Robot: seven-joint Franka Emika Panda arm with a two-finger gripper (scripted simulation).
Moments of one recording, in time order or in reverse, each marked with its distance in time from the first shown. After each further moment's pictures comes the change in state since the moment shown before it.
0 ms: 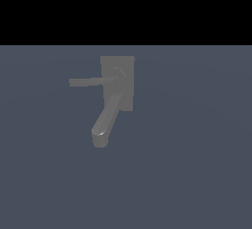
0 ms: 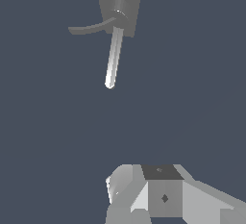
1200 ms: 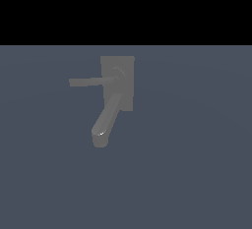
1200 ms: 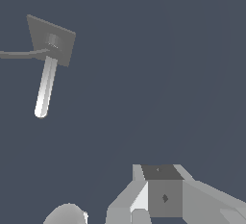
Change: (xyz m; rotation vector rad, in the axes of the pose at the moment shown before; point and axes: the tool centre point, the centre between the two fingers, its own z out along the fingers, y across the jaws) arm 0.023 0.020 -0.051 -0.507 0.179 0.048
